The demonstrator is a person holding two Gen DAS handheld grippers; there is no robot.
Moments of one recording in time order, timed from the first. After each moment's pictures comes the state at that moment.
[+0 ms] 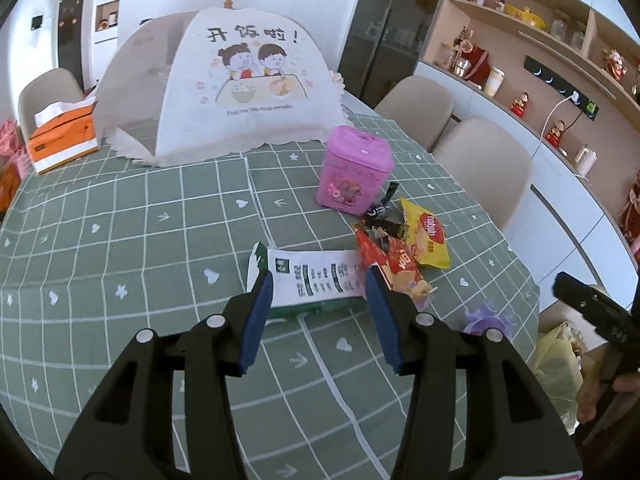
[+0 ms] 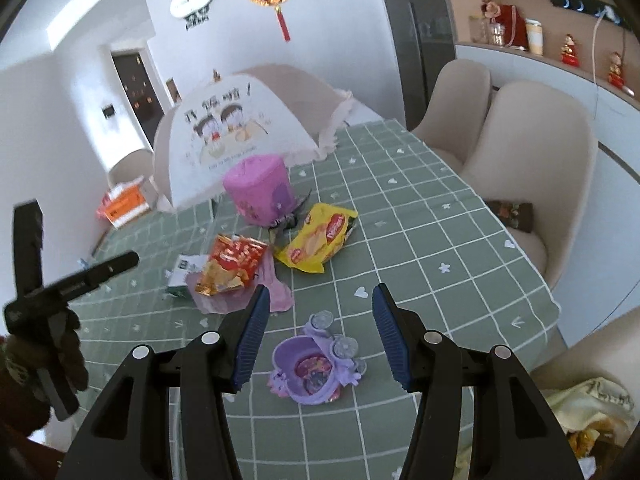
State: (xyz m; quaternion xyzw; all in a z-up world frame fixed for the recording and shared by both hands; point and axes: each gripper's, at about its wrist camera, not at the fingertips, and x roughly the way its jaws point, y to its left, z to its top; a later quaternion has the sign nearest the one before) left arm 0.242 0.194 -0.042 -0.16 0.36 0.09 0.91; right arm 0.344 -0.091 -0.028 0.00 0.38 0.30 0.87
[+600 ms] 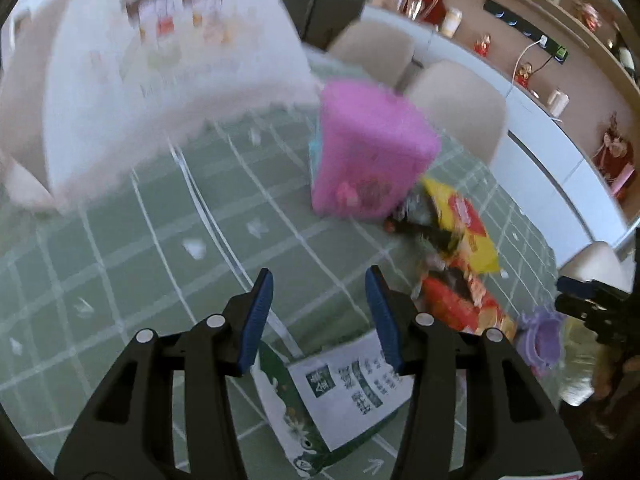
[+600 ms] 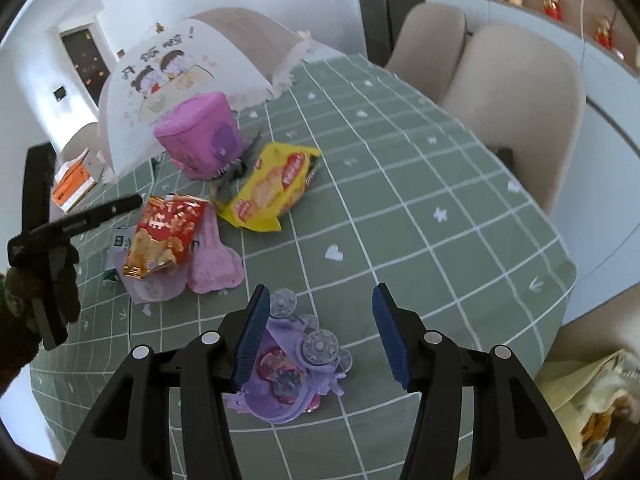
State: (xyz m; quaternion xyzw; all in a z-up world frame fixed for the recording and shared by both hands) left arm 0.356 0.250 -0.109 -0.13 0.45 -0.06 0.88; right arm 0.380 -0.067 -0.086 -0.01 0.48 0.23 0.85
